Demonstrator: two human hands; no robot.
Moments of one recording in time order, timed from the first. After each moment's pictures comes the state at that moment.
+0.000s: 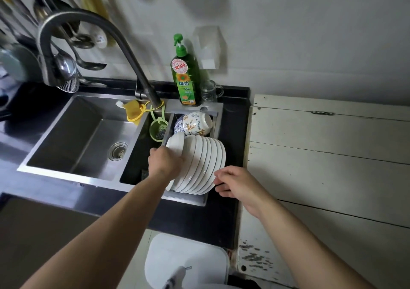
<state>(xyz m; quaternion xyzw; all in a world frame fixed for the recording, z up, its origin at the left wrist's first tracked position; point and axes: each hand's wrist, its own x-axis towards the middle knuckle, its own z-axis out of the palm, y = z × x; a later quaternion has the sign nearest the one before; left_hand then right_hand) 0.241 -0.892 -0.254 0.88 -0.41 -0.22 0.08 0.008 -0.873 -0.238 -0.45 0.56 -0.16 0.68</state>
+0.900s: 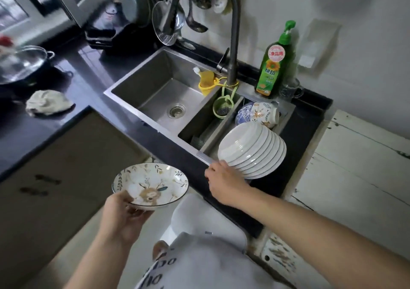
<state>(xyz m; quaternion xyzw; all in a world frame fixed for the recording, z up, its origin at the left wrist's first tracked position) 0.270 -0.610 -0.181 0.61 0.27 -0.35 0.65 0.141 -0.809 -0.266 -0.95 0.22 0.12 0.17</state>
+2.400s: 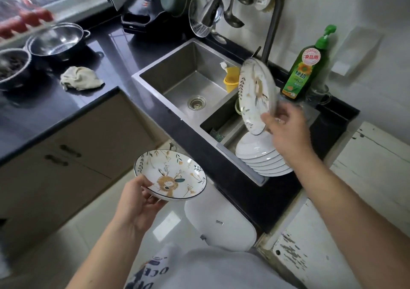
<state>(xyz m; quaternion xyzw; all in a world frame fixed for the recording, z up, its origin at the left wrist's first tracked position) 0.267 -0.577 -0.173 0.58 0.27 -0.37 0.67 0.132 -0.873 -0.168 -0.70 0.40 -0.28 0.51</state>
